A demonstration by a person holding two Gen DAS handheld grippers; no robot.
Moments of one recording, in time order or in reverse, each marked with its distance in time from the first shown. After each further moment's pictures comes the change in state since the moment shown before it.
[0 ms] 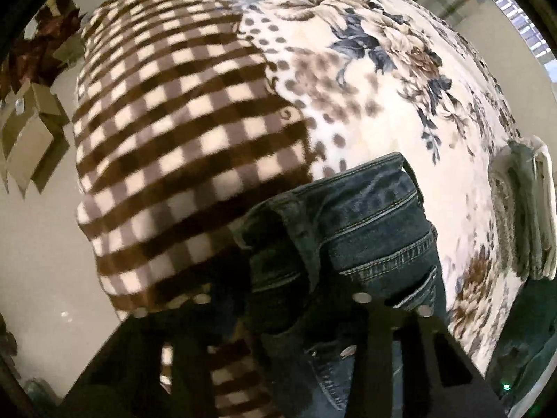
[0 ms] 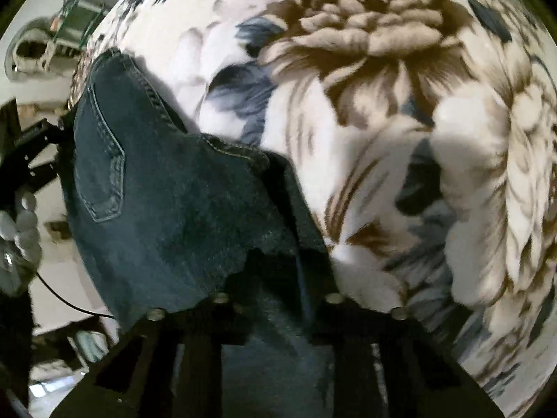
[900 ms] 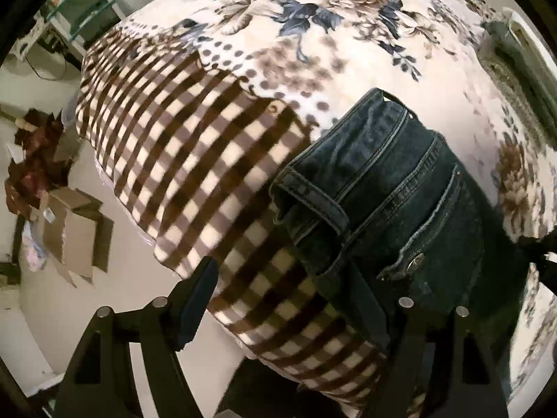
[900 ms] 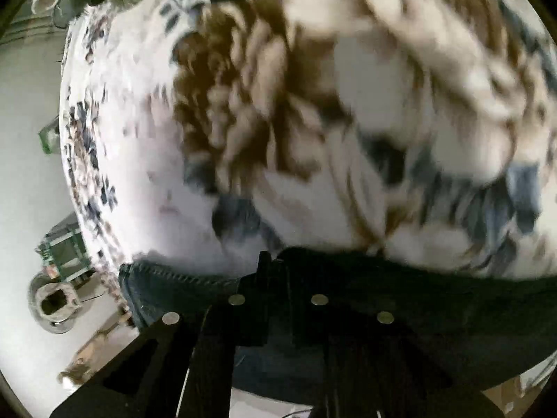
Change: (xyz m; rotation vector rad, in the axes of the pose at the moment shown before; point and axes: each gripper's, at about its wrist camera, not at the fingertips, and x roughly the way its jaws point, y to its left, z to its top) left arm -0.040 -0.018 -0.011 0.426 0.089 0.215; right arm -0.024 0.002 0.034 0.927 -0.135 0.219
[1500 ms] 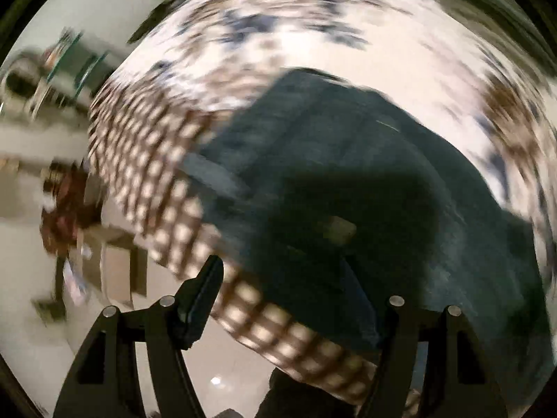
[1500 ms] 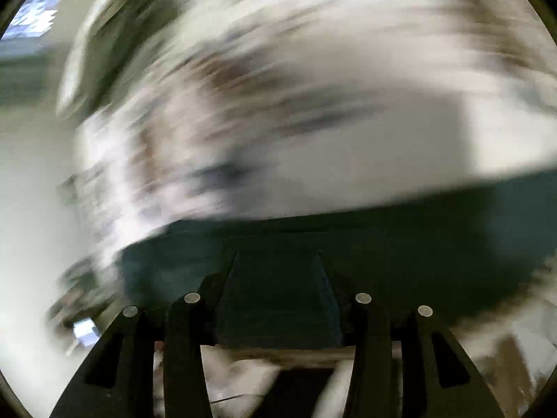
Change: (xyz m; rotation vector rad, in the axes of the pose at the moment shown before) left arm -0.007 -0.069 -0.024 0.143 -0.060 0.202; right arm -0.130 -0.193 -0.091 0.083 -0.182 0.190
